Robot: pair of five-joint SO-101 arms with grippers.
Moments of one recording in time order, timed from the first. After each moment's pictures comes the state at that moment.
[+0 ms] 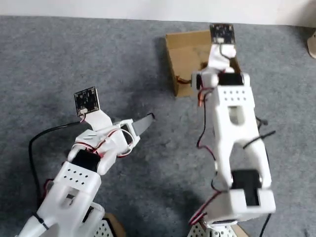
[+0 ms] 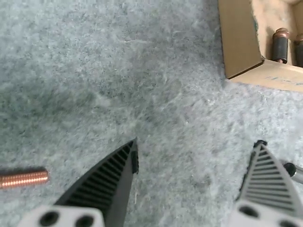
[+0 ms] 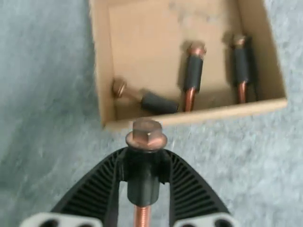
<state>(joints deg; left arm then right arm) 12.3 -50.4 69.0 34.3 39.8 -5.5 2.4 0.0 56.0 0.7</state>
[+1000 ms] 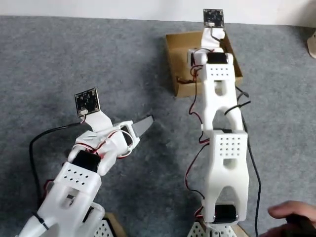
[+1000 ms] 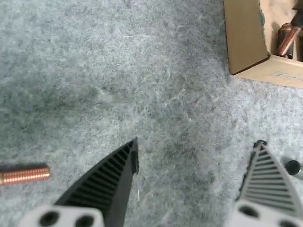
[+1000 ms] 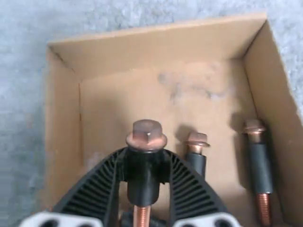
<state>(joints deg) 12.3 -50.4 69.8 34.3 39.7 -4.3 53.1 -56.0 56.0 0.7</state>
